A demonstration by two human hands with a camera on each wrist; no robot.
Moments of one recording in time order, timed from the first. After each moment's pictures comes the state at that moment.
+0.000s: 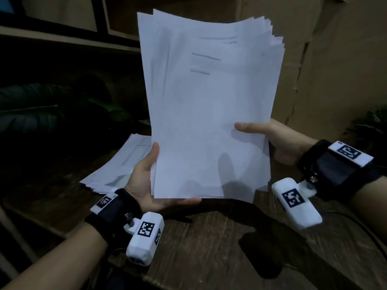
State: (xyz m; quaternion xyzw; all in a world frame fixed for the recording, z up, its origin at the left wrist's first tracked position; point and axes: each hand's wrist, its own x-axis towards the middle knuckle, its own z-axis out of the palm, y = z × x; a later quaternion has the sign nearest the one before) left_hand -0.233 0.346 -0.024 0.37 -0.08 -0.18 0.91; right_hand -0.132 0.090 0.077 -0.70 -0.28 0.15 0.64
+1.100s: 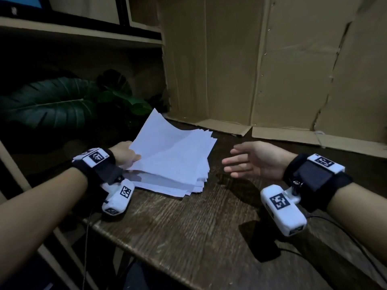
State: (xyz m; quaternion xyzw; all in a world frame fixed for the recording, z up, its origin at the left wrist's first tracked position) left_hand -0.202 0.506 -0.008 0.88 0.30 0.04 0.36; right_hand -0.103 0.159 0.009 -0.68 -0.08 0.35 0.64
